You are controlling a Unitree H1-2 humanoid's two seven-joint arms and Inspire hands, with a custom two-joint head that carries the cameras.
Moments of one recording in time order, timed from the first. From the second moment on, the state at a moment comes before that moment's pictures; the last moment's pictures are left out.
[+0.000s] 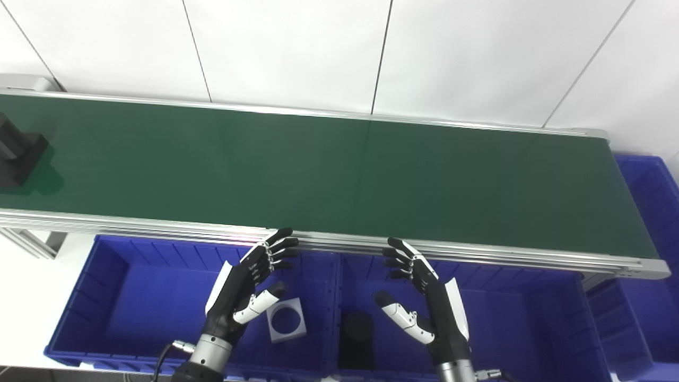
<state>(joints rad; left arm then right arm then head) 0.25 0.03 -0.12 0.15 -0.01 -0.43 -0.21 0.29 -0.05 0.28 0.06 -0.30 -0.41 -0.15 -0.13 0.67</state>
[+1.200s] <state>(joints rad) 0.25 0.03 -0.12 0.15 -0.01 -0.43 -0.21 0.29 -0.05 0.28 0.06 -0.29 -0.41 -0.15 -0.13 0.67</state>
